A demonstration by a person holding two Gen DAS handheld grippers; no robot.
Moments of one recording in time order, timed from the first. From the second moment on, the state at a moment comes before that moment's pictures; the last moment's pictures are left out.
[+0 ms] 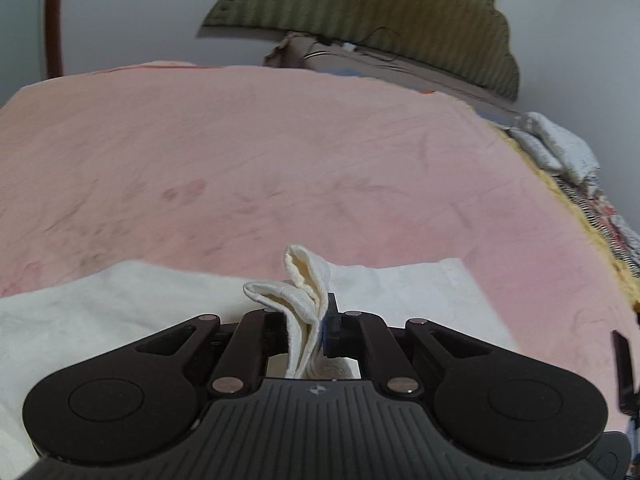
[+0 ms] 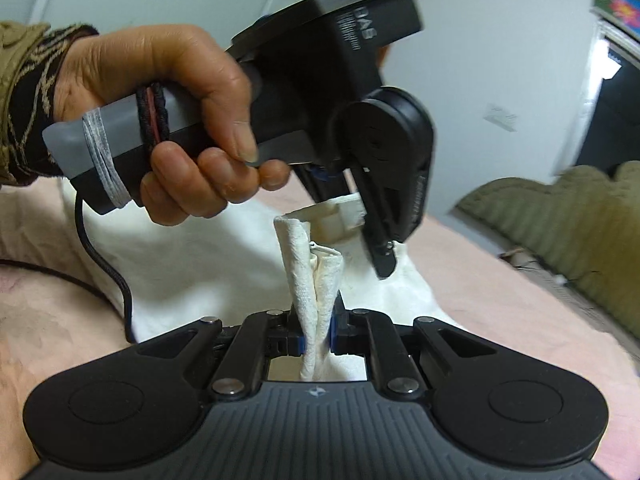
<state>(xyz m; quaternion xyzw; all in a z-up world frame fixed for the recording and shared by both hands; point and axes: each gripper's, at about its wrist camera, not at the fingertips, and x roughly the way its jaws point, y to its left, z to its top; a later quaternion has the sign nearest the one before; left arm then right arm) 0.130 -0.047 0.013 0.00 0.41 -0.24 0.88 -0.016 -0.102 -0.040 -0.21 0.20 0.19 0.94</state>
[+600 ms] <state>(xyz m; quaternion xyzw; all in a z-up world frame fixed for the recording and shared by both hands) 0.083 0.051 0.006 0.12 0.36 -0.09 0.92 0.015 -0.075 -0.049 -0.19 0.21 0.21 0.93</state>
